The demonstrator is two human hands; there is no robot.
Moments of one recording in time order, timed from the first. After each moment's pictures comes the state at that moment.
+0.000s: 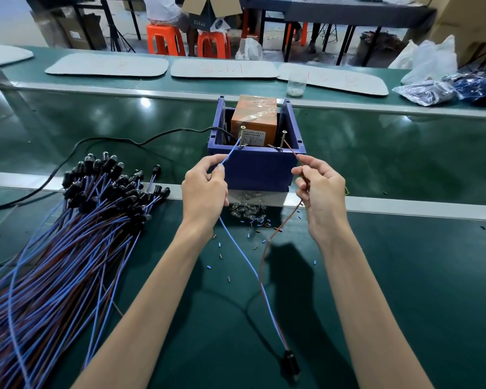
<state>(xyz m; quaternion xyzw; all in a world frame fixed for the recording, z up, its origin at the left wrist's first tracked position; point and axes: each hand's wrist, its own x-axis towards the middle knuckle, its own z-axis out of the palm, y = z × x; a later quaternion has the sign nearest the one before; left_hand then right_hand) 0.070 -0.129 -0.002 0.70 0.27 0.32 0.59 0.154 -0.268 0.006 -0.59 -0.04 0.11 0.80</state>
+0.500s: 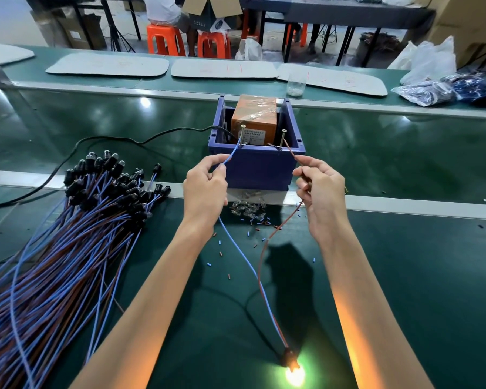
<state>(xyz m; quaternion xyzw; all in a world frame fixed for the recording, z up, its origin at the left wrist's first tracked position) 0.069 -0.129 -0.003 0.69 0.26 0.30 0.61 0.150 -0.271 0.010 -0.58 -0.03 0.12 0.80</state>
